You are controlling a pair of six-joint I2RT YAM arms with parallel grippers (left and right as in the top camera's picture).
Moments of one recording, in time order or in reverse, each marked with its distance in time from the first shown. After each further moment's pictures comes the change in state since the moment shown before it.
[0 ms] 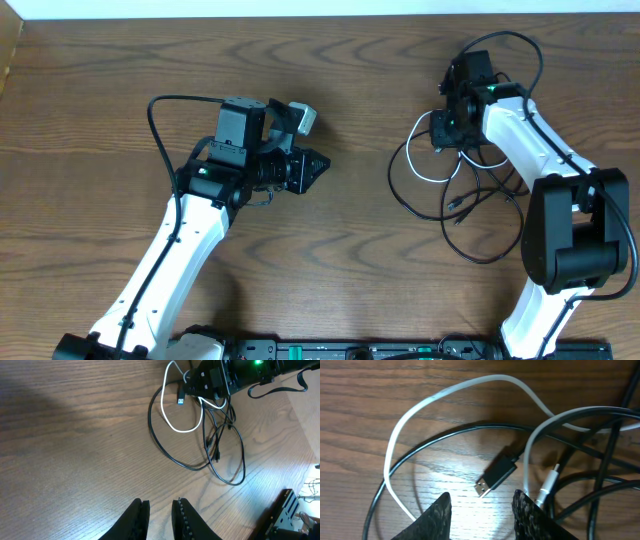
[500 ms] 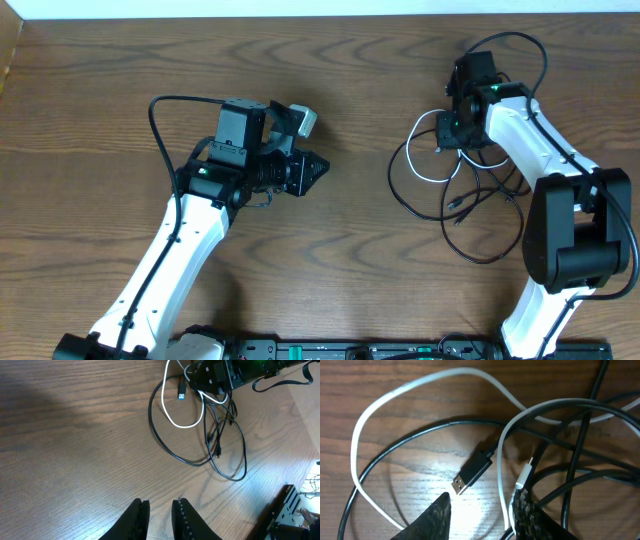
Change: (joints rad) left arm 0.000 0.000 0.000 -0.023 0.000 0.019; right arm -0.013 0.002 0.000 -0.017 0.063 -0.003
